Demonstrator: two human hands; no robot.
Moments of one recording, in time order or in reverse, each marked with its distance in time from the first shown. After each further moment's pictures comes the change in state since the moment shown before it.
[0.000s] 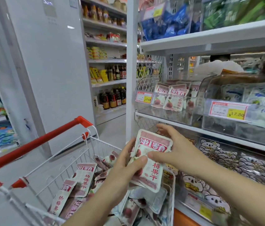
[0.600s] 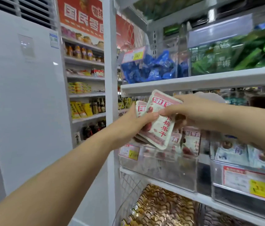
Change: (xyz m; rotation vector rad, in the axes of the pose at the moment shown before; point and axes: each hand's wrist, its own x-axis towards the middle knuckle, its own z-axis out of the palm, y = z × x) left_hand 0.239 0.177 0.038 0.499 -0.320 0.269; right_hand 0.160 -0.059 -0.170 0.303 0.059 -0.033
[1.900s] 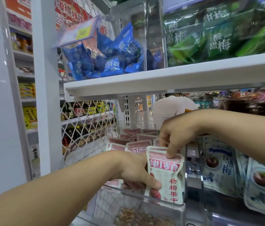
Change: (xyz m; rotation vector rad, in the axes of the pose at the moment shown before) left_hand 0.110 -0.061 0.073 0.451 -0.648 -0.426; right_hand 0.075 0.054 -0.076 -1.172 -0.375 0.357
